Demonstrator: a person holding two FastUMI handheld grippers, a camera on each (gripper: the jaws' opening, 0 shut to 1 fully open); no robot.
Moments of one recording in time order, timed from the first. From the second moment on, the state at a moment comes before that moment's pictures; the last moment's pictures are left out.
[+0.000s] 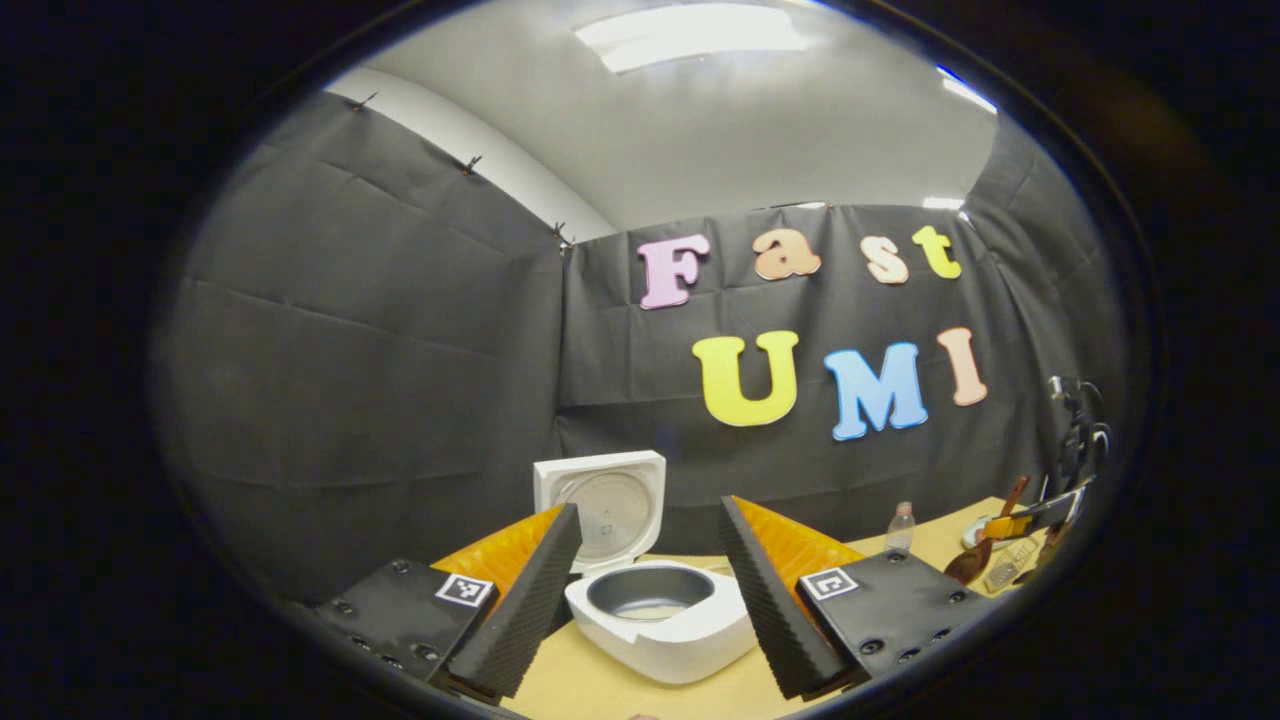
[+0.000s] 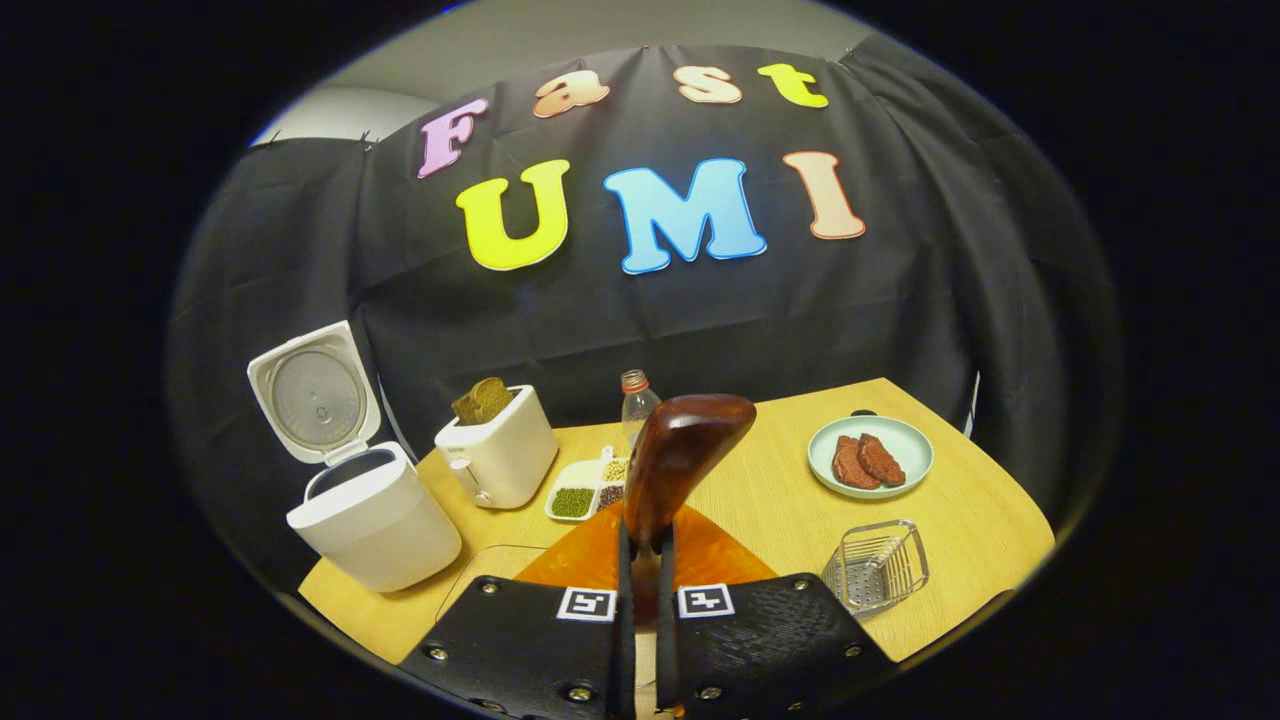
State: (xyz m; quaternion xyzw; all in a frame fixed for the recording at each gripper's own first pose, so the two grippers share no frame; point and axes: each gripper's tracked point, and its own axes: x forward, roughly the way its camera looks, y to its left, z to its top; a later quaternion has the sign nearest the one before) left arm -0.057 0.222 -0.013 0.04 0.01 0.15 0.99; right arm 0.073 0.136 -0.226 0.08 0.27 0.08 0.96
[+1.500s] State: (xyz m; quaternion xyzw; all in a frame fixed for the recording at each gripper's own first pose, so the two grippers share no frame) left arm -0.088 0.275 -0.021 0.06 0.03 0.20 0.98; right arm 0.034 0.269 -0.312 0.21 0.39 0.14 0.88
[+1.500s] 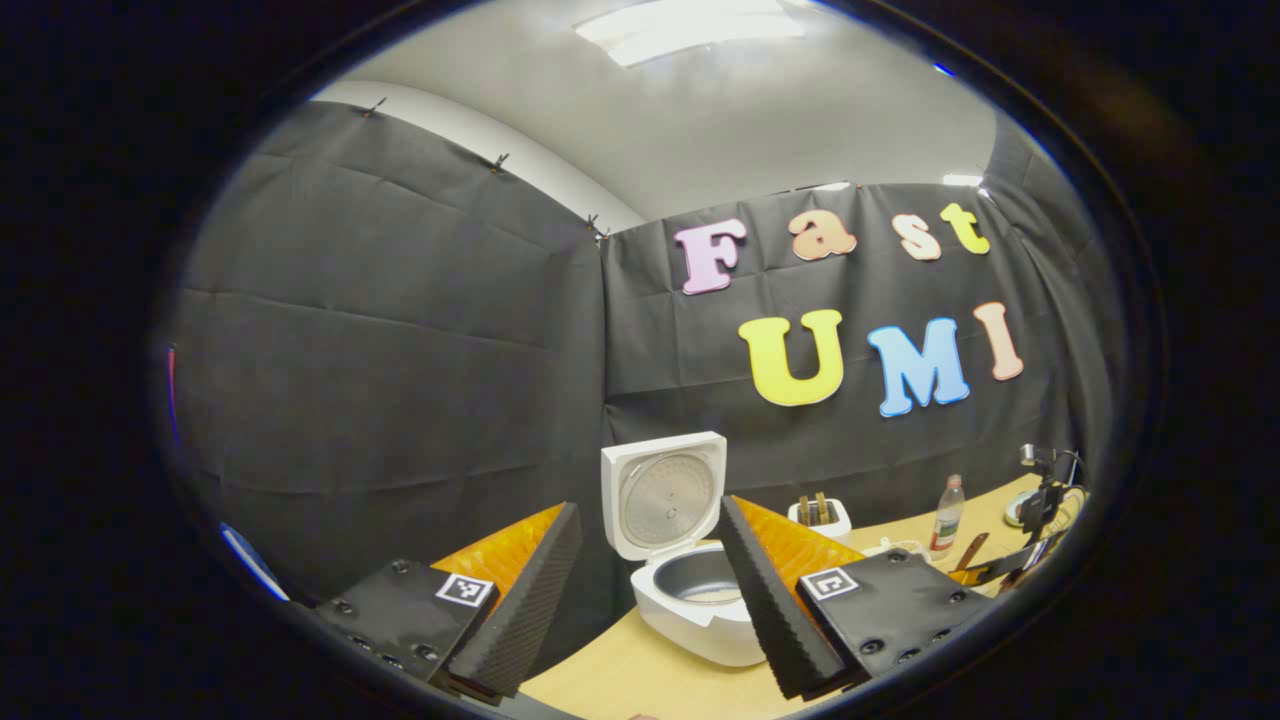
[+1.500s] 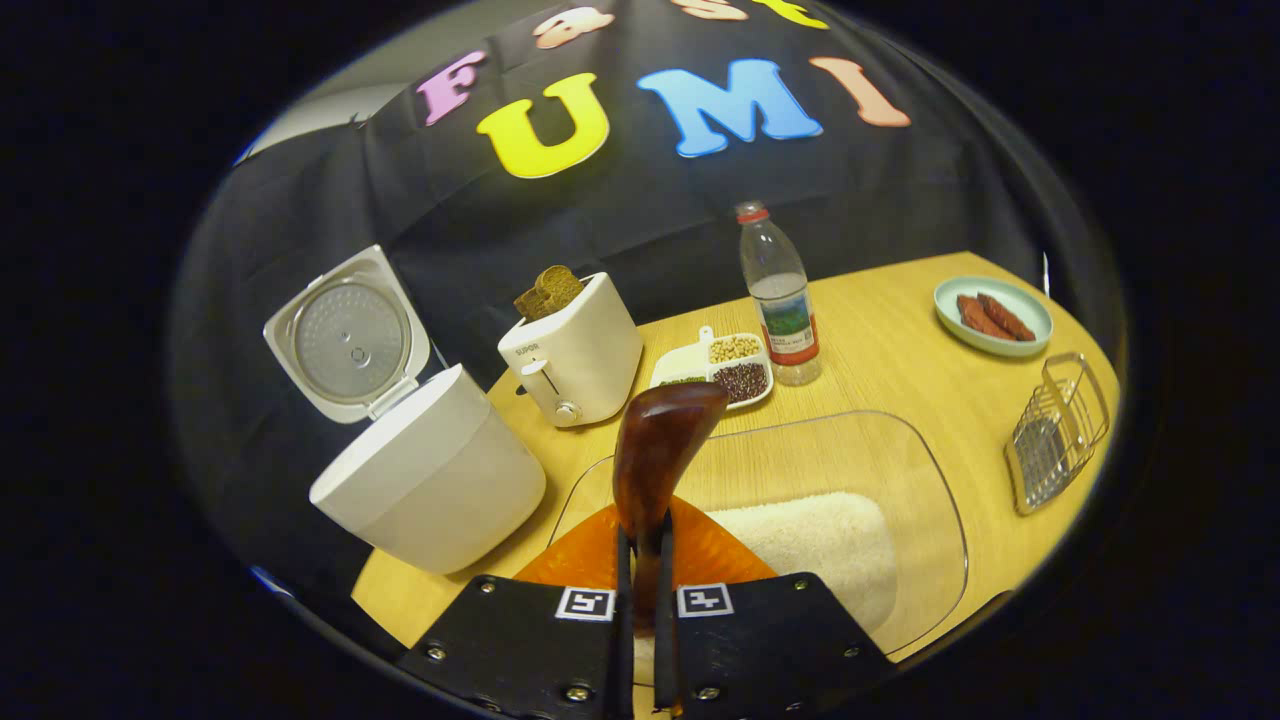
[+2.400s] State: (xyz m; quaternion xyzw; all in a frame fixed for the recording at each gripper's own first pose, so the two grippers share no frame) left arm -0.085 0.263 -0.015 0.06 0.01 0.18 0.98; right arm 0.076 0.205 -0.268 0.48 0.37 0.08 0.79
